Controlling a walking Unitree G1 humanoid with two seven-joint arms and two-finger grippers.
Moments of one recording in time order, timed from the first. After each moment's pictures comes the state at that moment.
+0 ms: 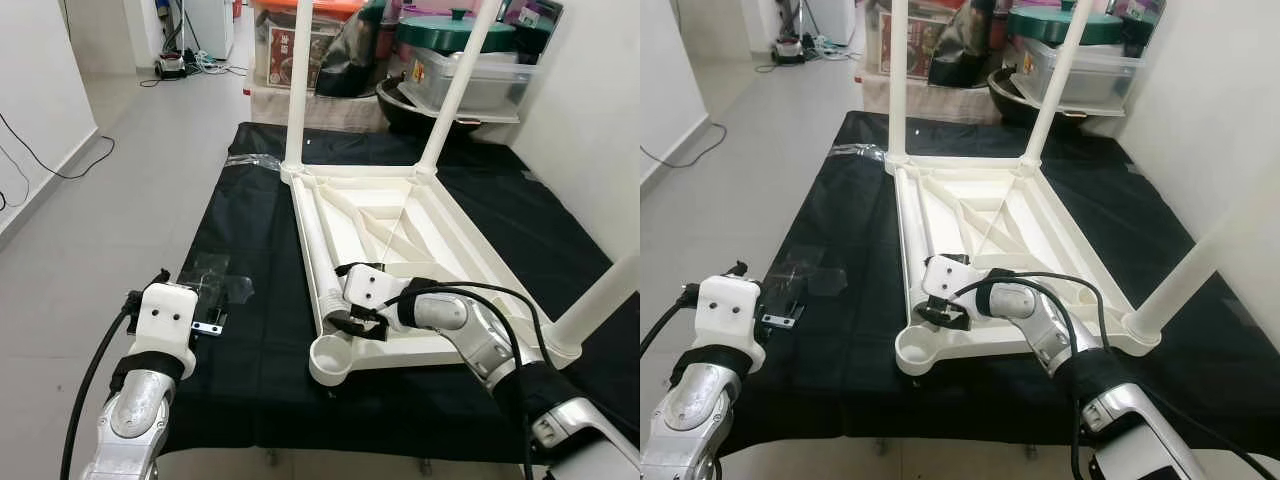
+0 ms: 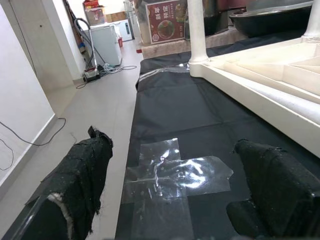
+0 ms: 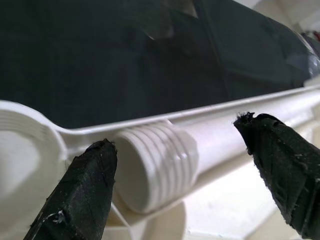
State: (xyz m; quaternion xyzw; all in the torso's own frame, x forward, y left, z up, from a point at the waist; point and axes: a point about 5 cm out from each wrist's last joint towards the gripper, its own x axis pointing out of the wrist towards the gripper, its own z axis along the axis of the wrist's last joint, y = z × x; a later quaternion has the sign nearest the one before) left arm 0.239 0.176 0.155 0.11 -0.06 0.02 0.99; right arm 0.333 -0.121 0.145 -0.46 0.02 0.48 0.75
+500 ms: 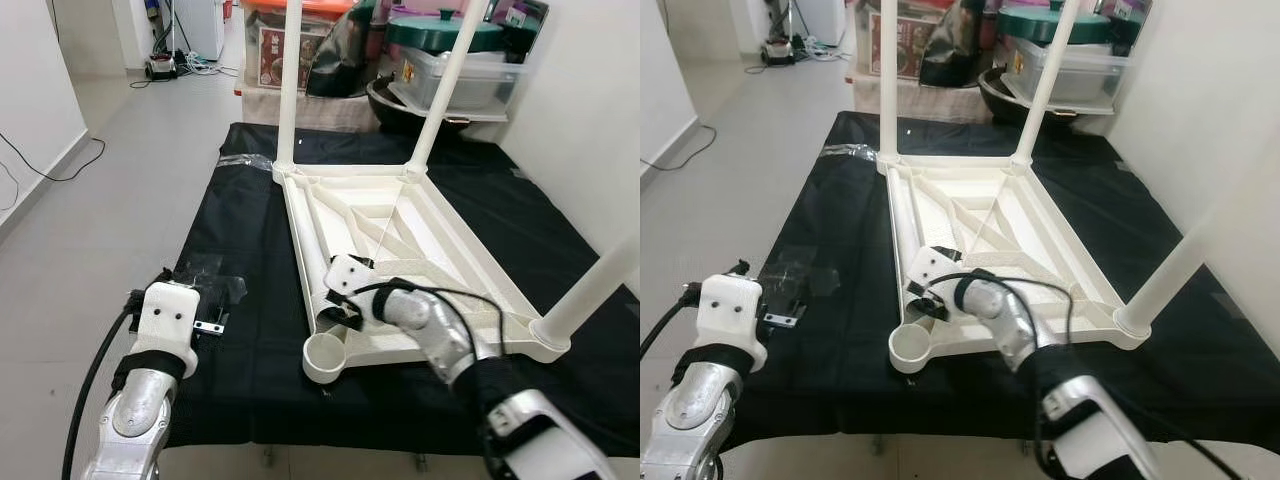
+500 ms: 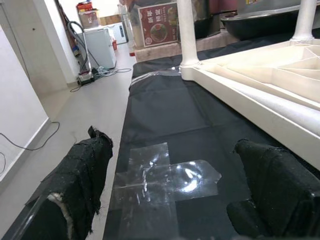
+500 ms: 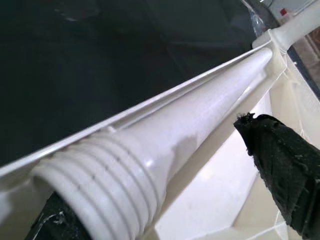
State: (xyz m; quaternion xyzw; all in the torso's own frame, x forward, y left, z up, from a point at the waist) left arm 0.240 0.174 0.156 0.11 -0.06 0.01 0.99; right arm 0.354 -0.096 0.125 -0.44 0.03 0.34 0.83
